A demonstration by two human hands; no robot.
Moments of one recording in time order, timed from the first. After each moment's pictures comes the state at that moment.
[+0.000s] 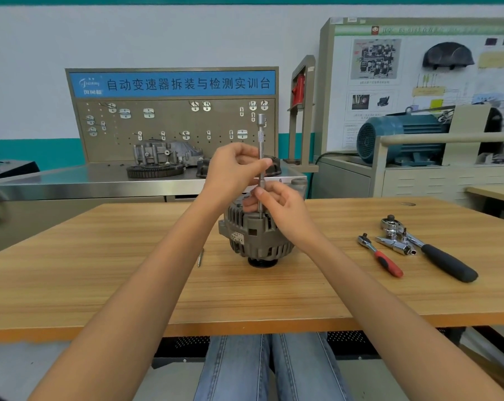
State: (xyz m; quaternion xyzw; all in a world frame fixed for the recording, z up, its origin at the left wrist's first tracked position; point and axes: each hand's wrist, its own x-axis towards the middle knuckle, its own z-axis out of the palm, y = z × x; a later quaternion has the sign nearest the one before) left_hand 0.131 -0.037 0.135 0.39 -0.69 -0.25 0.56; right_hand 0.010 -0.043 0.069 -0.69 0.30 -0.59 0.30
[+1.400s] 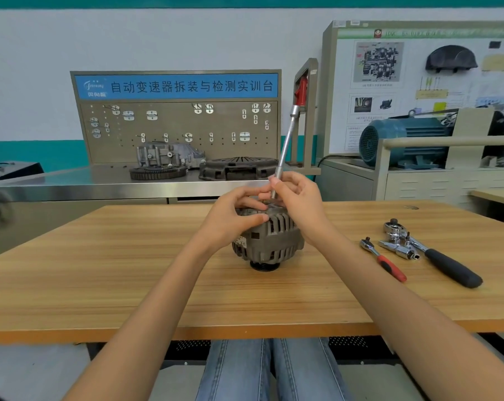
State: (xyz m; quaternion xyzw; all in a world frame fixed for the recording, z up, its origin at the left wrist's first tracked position) left_hand 0.151 -0.044 0.077 0.37 -0.75 -0.25 0.48; right_hand 0.001 -0.044 0.087 -0.62 0.36 -0.63 0.28
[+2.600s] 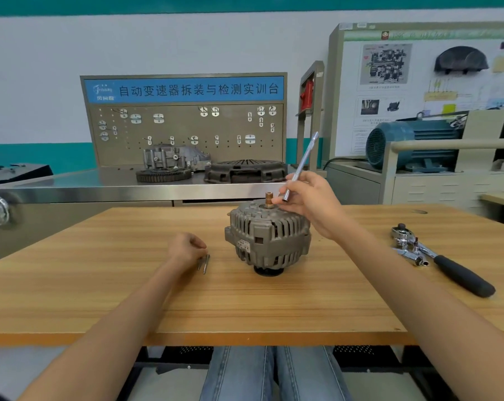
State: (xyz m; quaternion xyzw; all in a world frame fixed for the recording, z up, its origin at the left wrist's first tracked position) left_hand 0.230 -0.128 0.001 0.67 -0.60 -0.21 0.39; right_hand -0.015 -0.049 0.107 -0.56 0.38 -0.60 0.42
